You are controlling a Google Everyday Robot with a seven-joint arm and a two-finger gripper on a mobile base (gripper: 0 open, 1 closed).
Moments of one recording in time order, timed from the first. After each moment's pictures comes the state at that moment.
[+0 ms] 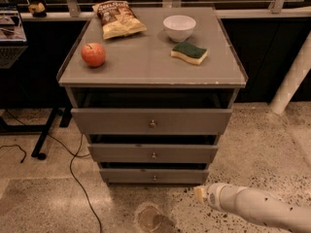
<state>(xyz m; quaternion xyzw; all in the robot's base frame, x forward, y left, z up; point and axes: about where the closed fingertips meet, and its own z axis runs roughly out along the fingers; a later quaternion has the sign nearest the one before) 0.454 -0.181 0.467 -0.07 0.94 0.20 0.28</state>
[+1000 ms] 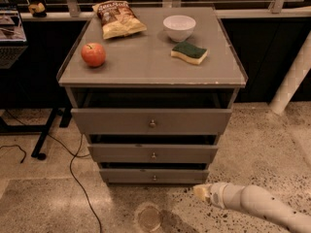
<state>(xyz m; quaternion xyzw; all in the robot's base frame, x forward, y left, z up) 0.476 -0.187 0.421 -0.12 0.92 0.25 0.29</state>
